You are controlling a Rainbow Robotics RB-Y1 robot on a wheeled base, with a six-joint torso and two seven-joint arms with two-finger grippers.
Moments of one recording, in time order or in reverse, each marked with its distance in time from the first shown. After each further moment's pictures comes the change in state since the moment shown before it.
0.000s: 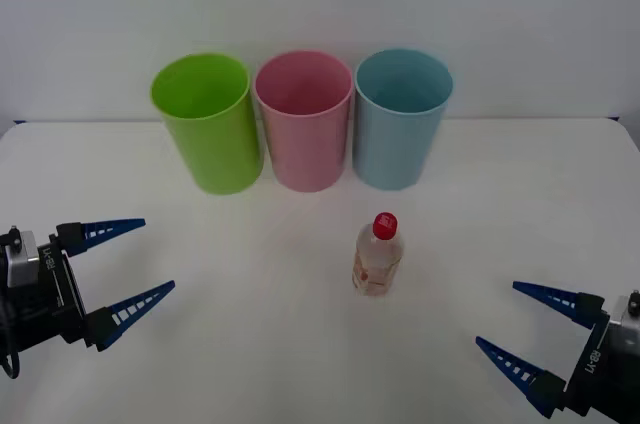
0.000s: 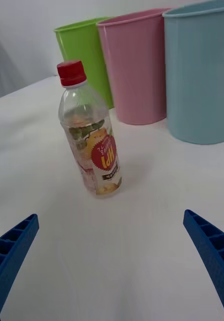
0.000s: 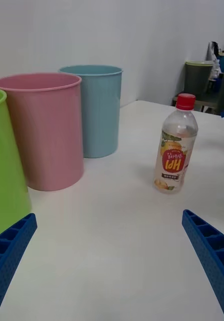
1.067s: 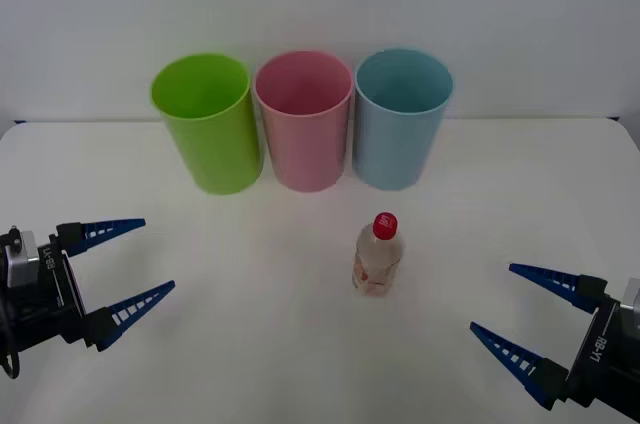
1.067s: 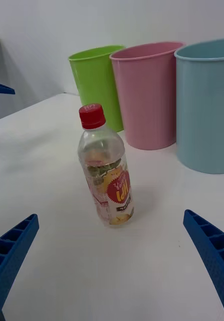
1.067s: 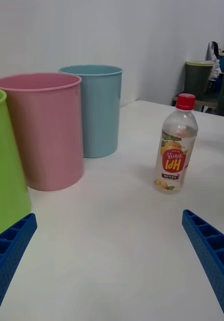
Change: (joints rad) right arm 0.048 -0.009 0.008 -0.182 -0.018 0.036 -0.111; left arm 0.000 0.000 0.000 0.000 0.000 0.000 0.000
